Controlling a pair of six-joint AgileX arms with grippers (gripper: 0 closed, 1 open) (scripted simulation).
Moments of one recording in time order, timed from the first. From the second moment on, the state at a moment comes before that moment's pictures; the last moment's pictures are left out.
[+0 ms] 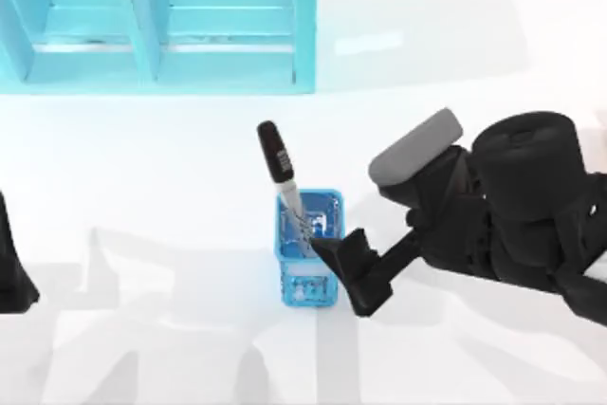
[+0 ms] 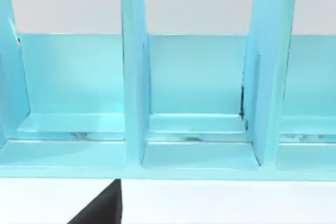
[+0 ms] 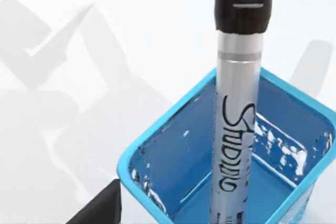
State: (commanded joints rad) left arm 0.00 0.00 0.00 0.00 0.00 0.00; right arm 0.72 1.47 0.65 0.24 -0.17 0.11
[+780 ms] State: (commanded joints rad) left arm 0.00 0.00 0.00 0.00 0.00 0.00; right arm 0.75 1.81 0.83 0.40 -0.13 0.14
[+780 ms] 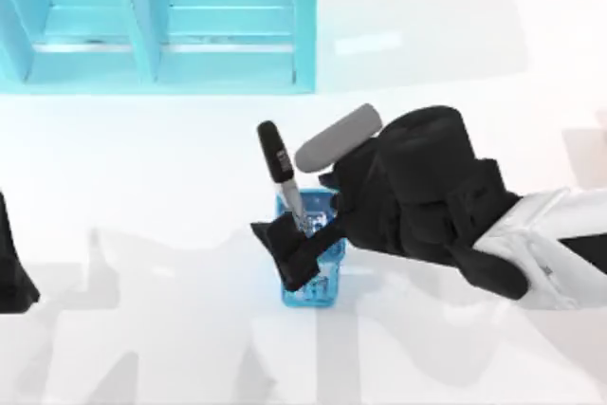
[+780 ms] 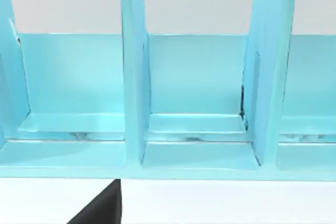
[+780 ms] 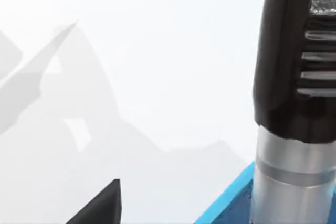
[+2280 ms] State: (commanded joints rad) left arm 0.00 0.00 0.00 0.00 0.00 0.00; right arm 0.77 1.91 0.88 0.45 -0.12 0.14
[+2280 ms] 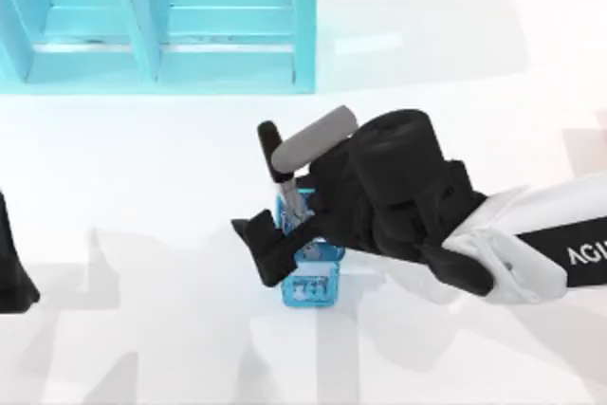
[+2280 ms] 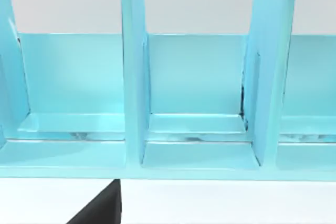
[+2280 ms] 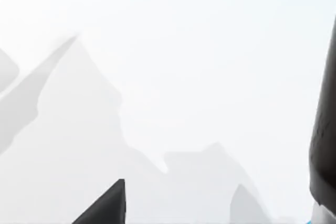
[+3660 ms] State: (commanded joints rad) left arm 0.00 0.00 0.00 0.00 0.00 0.00; right arm 0.35 1.32 0.96 -0.28 -0.48 -0.10
